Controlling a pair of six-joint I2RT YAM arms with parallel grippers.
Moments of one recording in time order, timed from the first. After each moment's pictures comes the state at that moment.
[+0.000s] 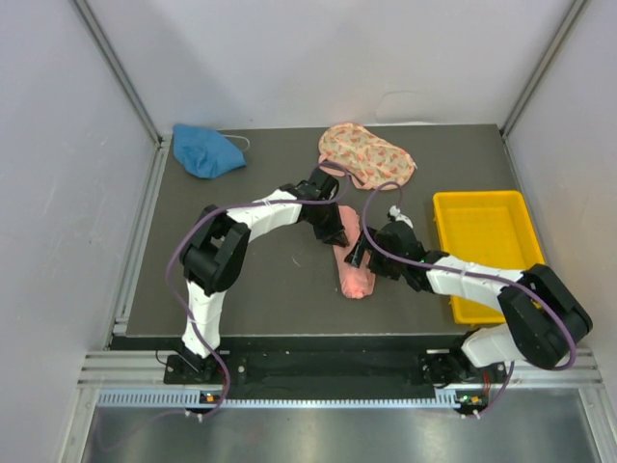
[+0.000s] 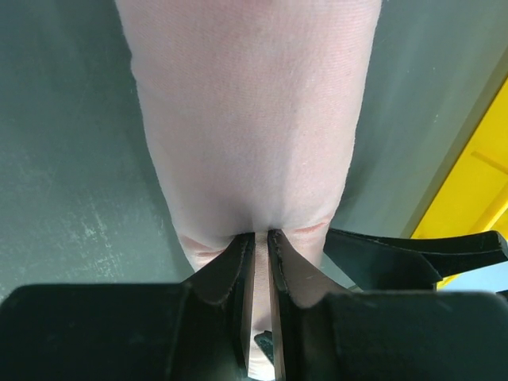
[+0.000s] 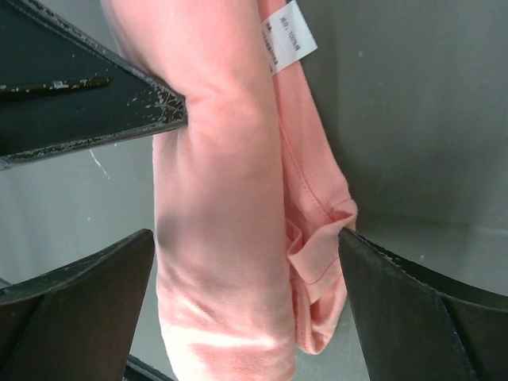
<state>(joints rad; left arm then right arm) -0.64 2.05 1.50 -0.50 0.31 -0.86 0.63 1.38 0.58 0.05 0.01 0.86</state>
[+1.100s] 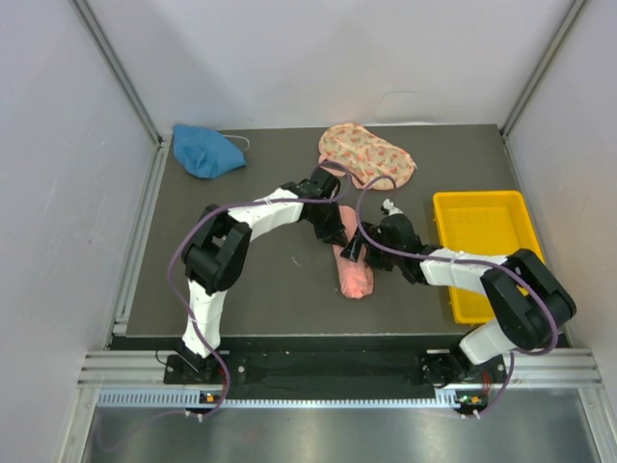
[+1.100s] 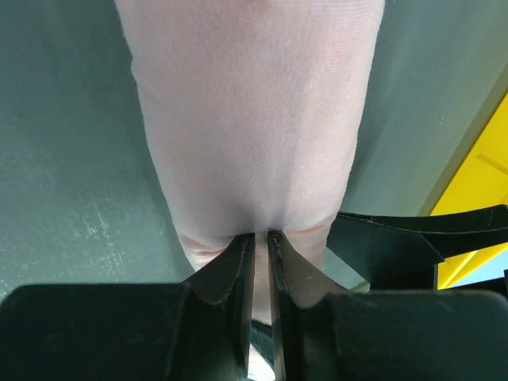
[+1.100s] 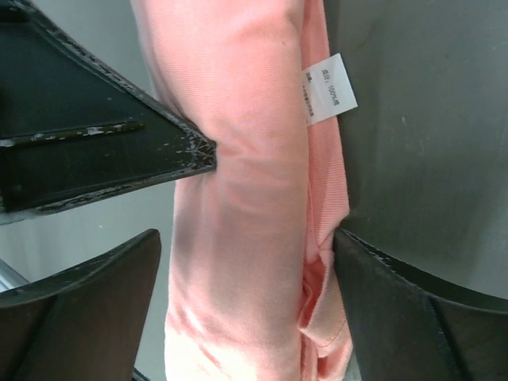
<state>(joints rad) -0.65 2.07 1.53 -0.54 0.30 -0.86 0.58 1.49 0.60 0.19 -0.11 0.78</state>
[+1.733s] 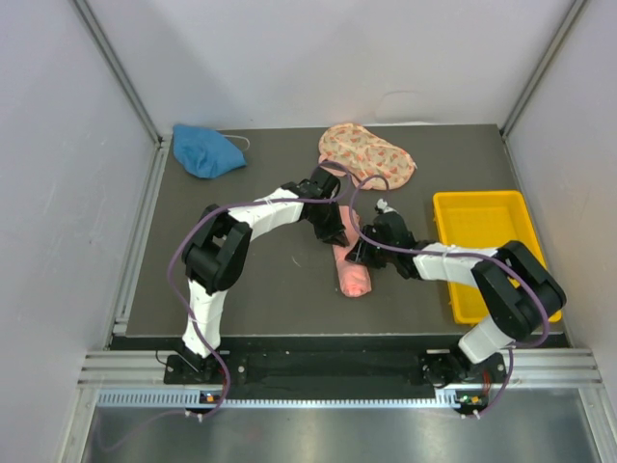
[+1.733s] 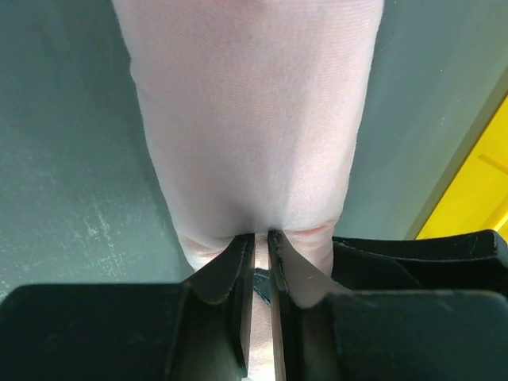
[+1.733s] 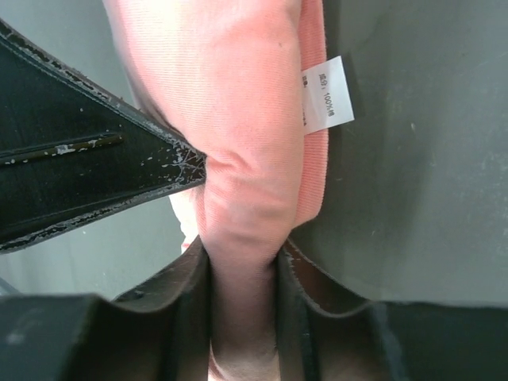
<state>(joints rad) -0.65 2.07 1.53 -0.54 0.30 -0.86 0.60 1.56 0.67 0.13 -0.09 0.77</state>
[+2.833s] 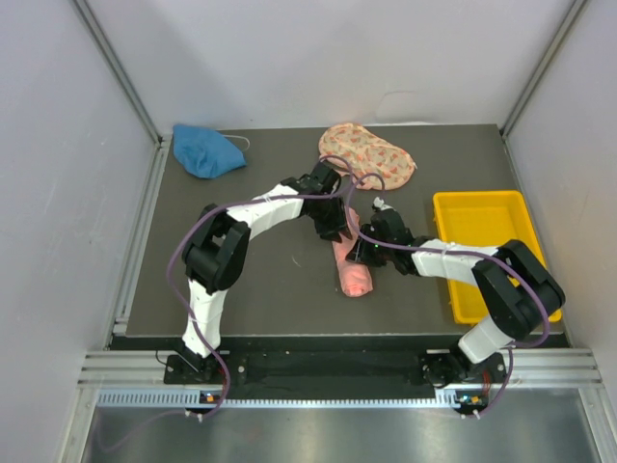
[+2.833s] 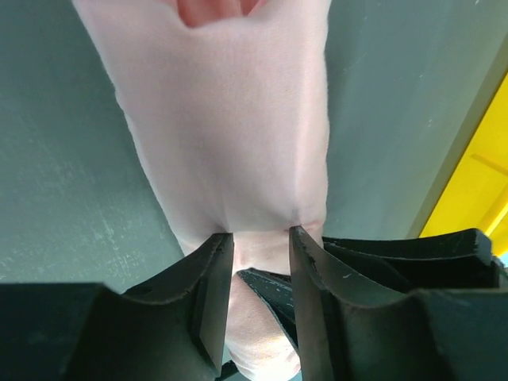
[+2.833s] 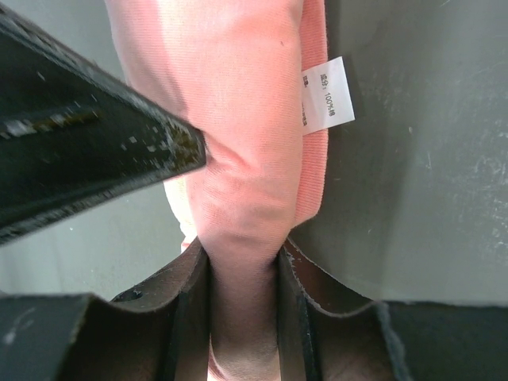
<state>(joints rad) -0.64 2.07 1.58 -0.57 0.29 -0.81 0.61 1.57 0.72 0.04 -0.07 0.72</state>
